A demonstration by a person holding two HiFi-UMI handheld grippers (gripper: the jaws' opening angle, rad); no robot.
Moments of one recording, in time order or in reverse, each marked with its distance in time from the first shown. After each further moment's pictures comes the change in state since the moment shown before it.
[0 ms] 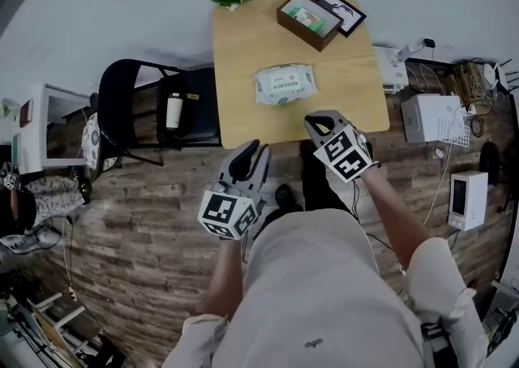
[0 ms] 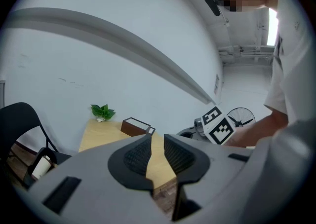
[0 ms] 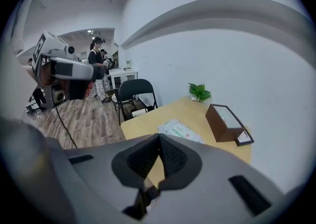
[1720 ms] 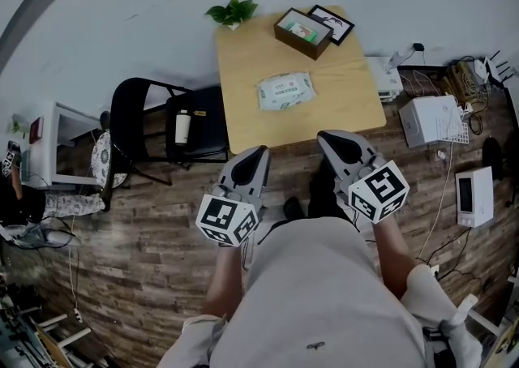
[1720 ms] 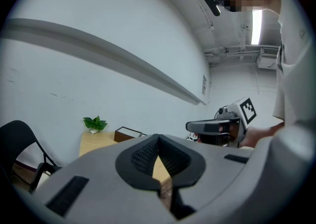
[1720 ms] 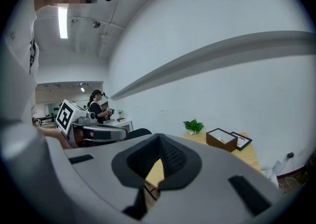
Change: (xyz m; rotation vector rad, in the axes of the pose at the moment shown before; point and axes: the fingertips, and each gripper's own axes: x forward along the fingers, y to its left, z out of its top) left arm -0.055 -0.041 0.038 0.104 -0.036 -0.090; right arm -0.161 0.059 0.080 0.298 -0.518 -0.078
